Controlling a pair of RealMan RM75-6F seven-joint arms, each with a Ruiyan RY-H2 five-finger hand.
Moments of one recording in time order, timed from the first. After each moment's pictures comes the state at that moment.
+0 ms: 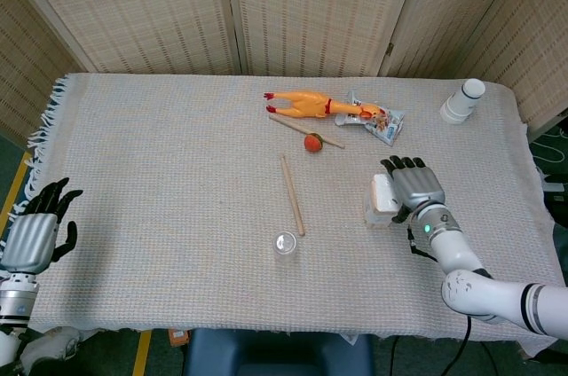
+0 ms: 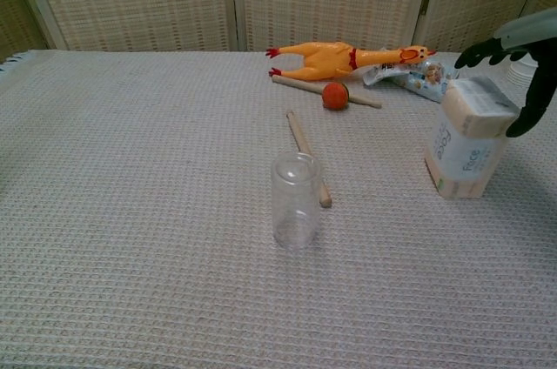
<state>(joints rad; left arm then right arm) -0.27 -1.12 -0.13 -1.63 1.32 1.32 0.10 1.00 -1.06 0.06 -1.87 -0.27 0.88 -0.65</state>
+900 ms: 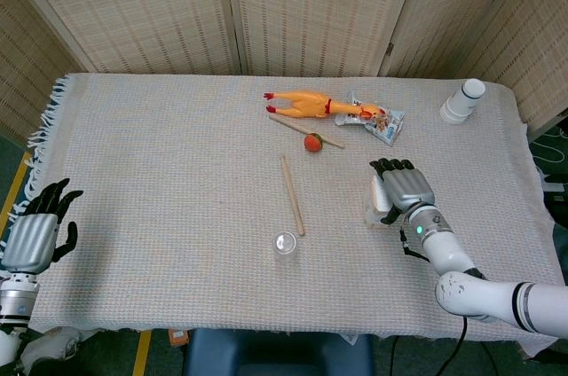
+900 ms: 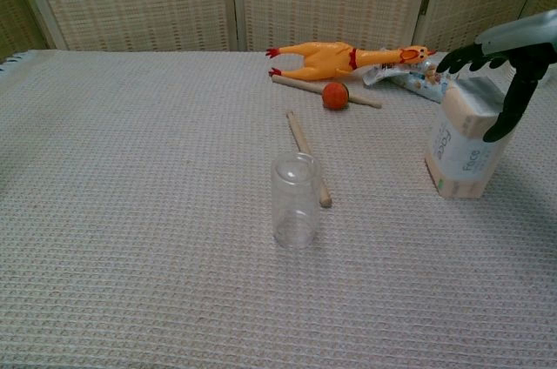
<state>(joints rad) -0.27 -1.12 -0.12 -1.63 1.32 1.32 0.09 1.01 -1.09 0.04 -1.85 -0.33 0.88 -0.57</state>
